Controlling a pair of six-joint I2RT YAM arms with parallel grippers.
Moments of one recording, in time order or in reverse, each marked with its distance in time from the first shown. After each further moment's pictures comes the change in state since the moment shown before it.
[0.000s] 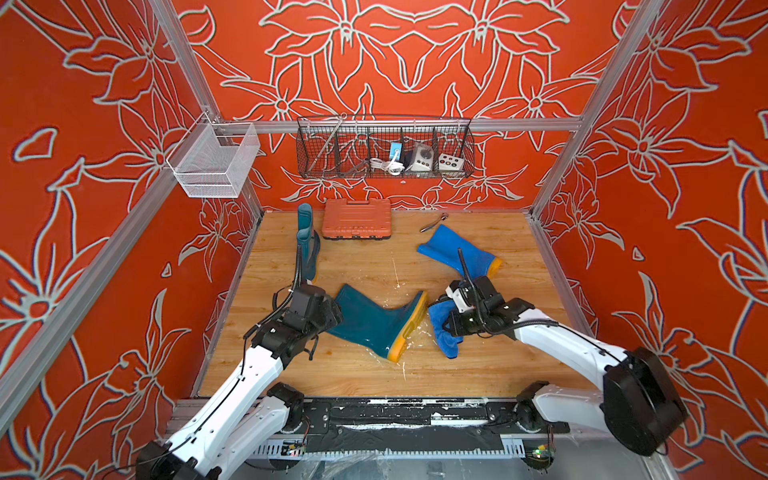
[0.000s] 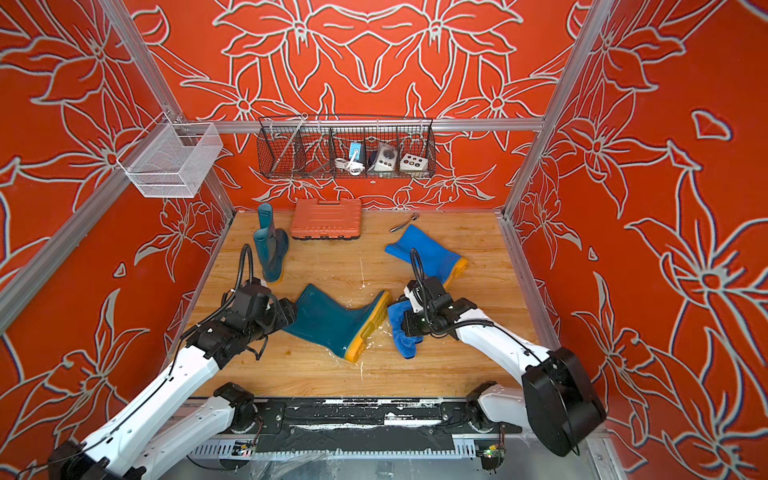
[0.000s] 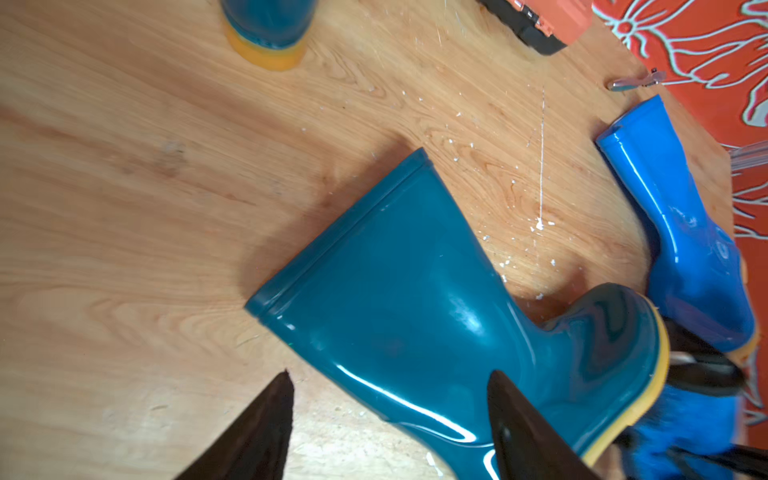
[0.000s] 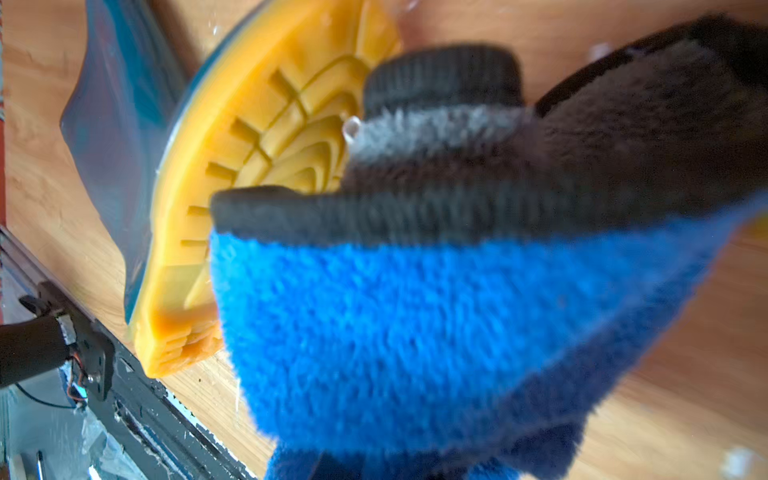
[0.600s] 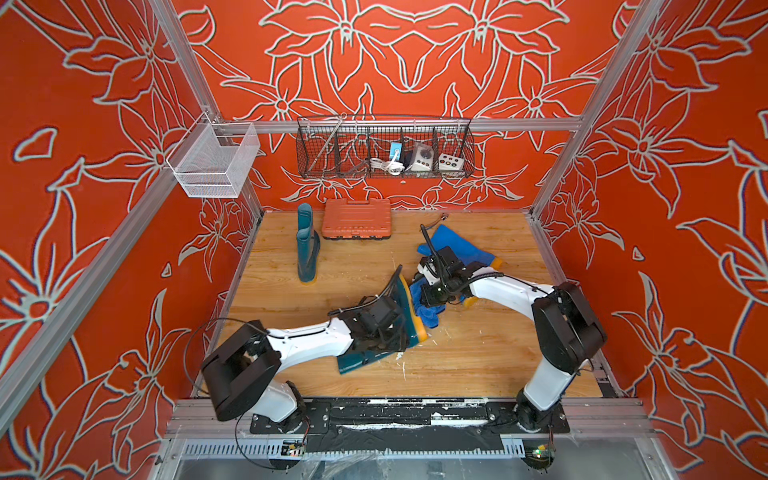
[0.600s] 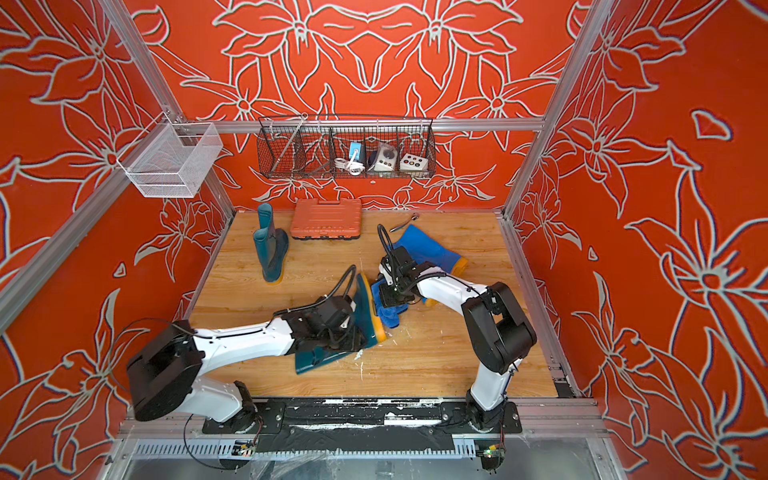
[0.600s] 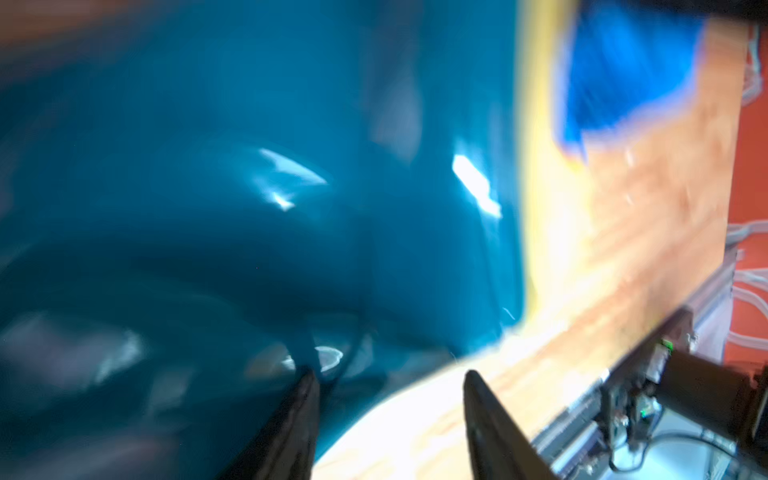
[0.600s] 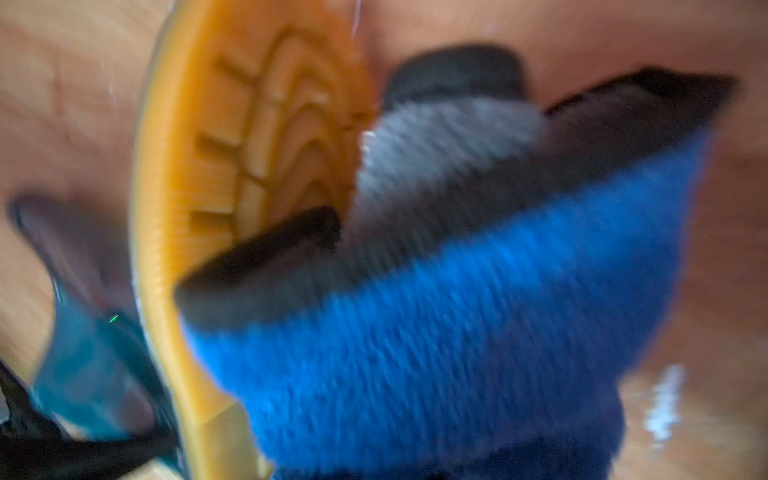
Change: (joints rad) left arm -0.566 0.600 0.154 0.351 0.169 -0.075; right arm -0.022 0.446 0.464 -0.055 0.048 -0.145
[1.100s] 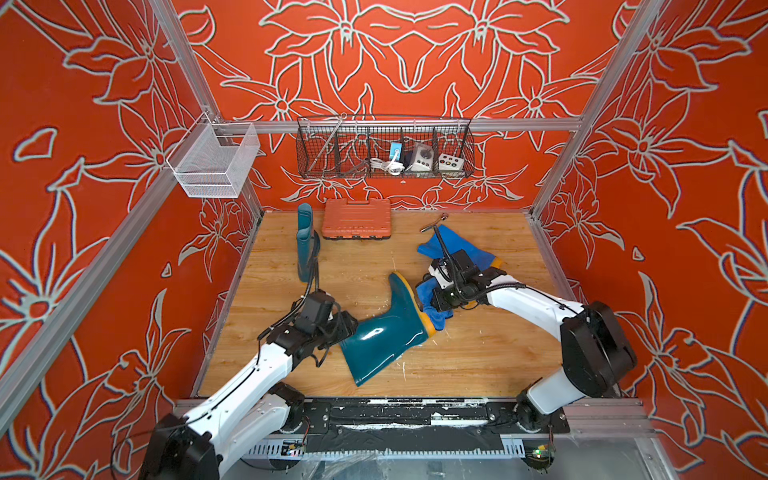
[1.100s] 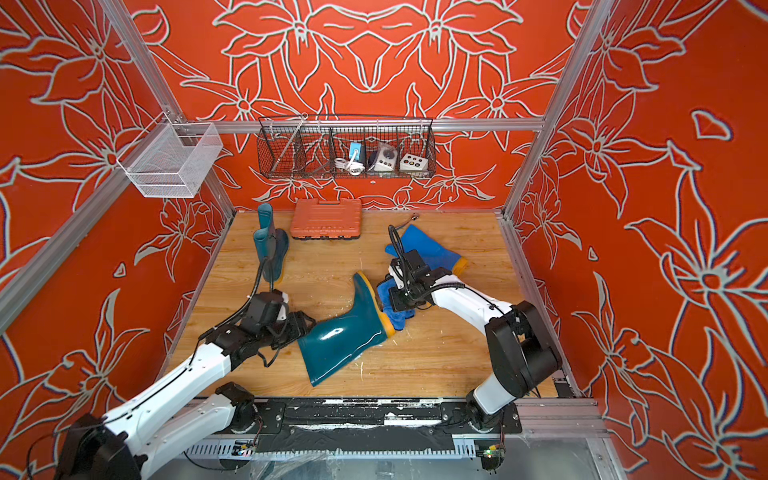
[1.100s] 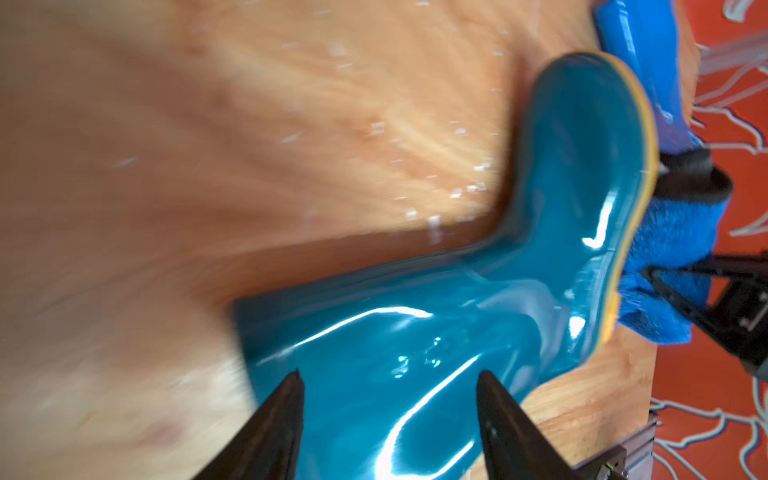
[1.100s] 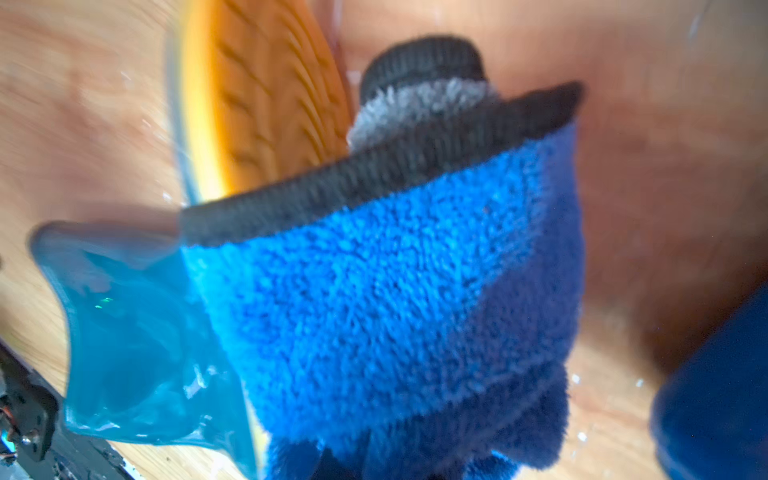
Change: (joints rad) left arm 0.542 -0.657 -0.341 -0.266 0.047 -0.023; right arm 0.002 -0.184 -0.172 -0.026 0.028 0.011
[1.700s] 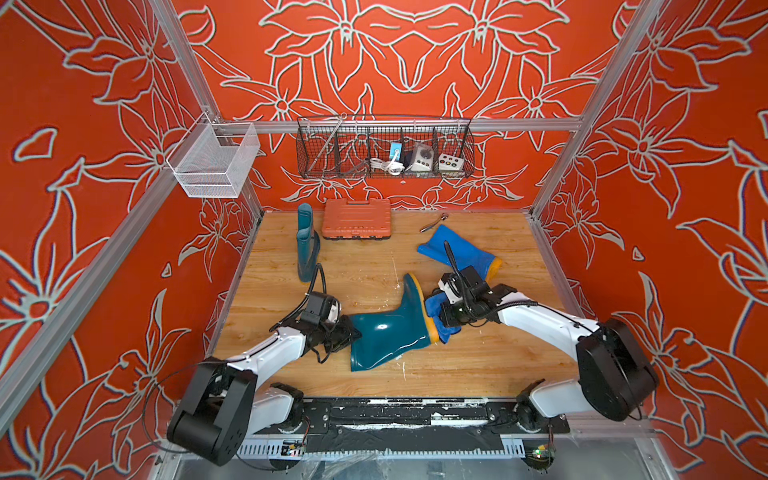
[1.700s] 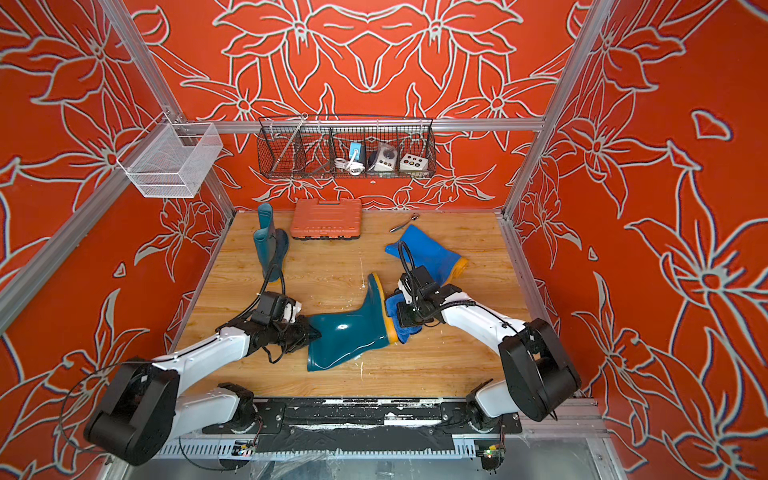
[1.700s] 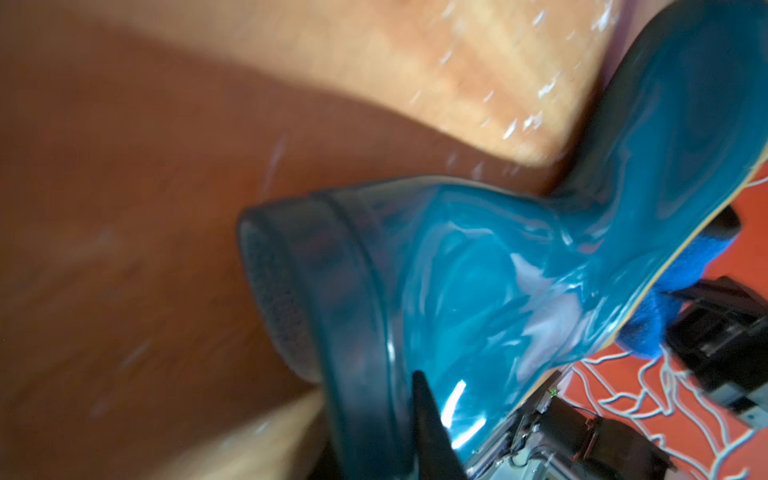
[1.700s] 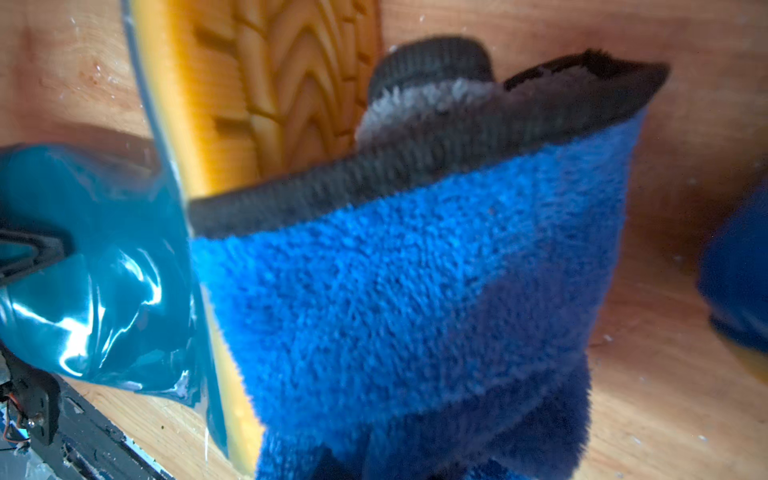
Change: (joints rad) left arm 0.083 0.426 0.031 0.299 0.337 0.069; right arm 0.000 -0.135 -0.161 0.031 -0.005 0.091
